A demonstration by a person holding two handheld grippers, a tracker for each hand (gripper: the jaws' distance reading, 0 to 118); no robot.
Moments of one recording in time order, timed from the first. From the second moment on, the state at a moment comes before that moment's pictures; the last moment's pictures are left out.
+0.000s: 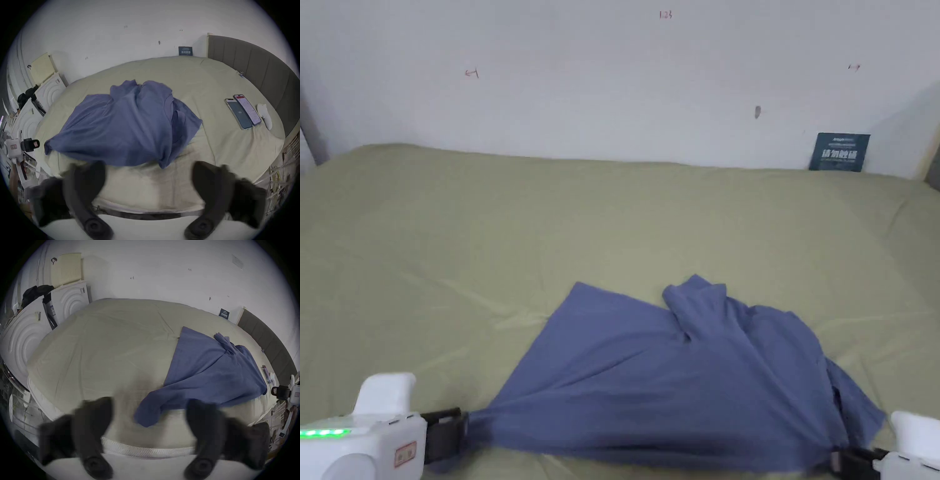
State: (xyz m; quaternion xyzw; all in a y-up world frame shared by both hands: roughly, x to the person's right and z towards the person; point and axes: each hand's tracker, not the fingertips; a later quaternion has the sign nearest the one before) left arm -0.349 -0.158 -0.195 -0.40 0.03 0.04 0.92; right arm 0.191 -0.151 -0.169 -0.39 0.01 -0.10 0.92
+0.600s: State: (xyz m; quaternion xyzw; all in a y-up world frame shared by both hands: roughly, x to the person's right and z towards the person) left arm -0.352 -0.186 -0.218 -0.45 0.01 0.01 0.89; right arm 0.184 -0.151 -0.154 -0.42 0.02 -0.10 0.90
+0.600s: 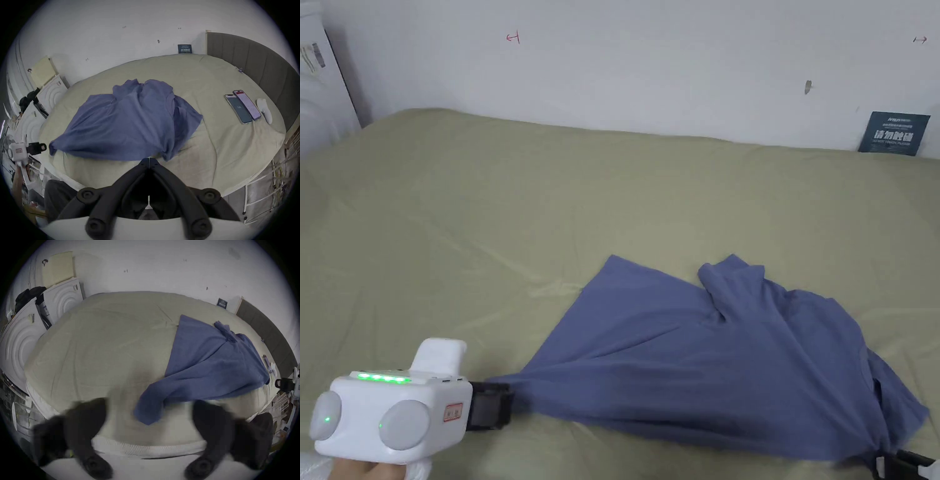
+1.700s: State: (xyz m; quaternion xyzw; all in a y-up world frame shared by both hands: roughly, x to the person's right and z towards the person) left arm -0.325 -0.197 -0.254 -0.49 -0.05 0.06 0.87; right arm 0.167 -0.144 -0.456 -0.41 0.03 0.05 0.91
